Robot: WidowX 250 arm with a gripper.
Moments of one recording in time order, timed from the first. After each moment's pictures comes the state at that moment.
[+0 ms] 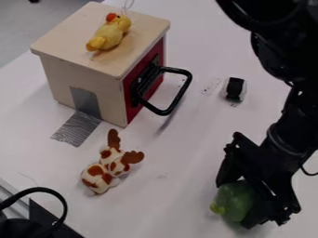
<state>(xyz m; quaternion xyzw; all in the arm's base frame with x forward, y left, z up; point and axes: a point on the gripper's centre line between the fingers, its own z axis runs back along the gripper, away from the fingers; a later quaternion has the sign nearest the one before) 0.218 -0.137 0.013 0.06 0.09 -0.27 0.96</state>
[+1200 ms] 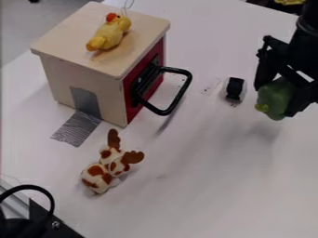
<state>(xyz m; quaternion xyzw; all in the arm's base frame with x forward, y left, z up) 0.355 -0.115 0.060 0.06 0.00 -0.17 0.98</state>
